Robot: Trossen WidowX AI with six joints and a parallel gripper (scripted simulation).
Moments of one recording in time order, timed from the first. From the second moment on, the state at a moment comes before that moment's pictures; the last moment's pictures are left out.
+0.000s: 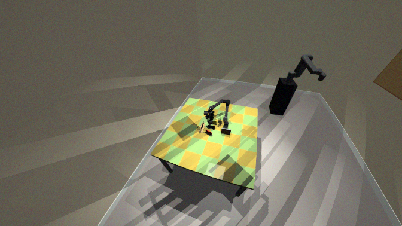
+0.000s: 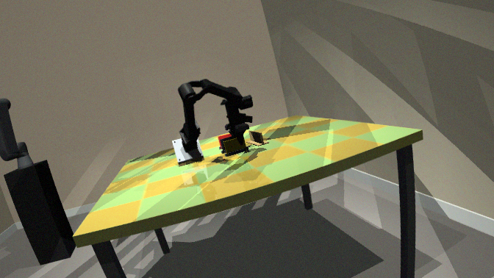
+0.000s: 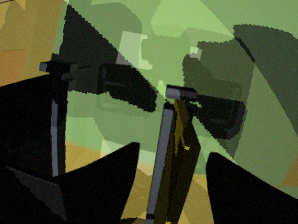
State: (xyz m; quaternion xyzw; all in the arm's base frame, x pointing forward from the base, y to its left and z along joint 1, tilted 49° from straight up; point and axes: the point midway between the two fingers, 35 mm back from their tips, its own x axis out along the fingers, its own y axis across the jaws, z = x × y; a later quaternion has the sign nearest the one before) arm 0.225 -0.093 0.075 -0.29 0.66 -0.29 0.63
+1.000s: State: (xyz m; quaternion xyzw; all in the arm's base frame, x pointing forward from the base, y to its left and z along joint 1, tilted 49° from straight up) arm 0.223 -0.095 0.073 -0.29 0.66 -0.29 0.62
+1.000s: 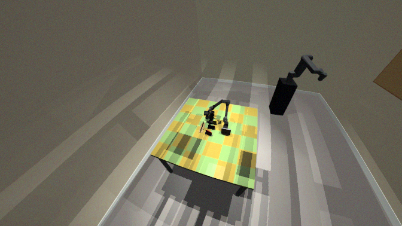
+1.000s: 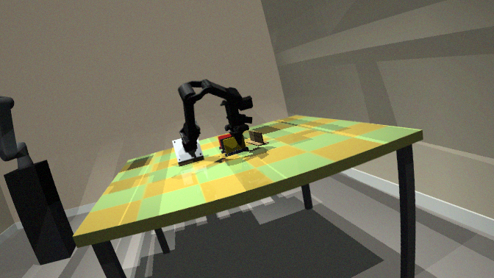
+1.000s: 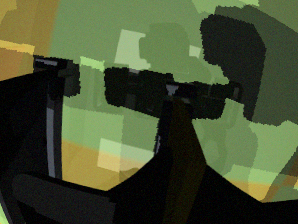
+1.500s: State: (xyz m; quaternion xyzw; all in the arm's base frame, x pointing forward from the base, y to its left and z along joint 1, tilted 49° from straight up) arm 0.224 -0.072 0.093 -0.30 0.66 -0.29 0.62
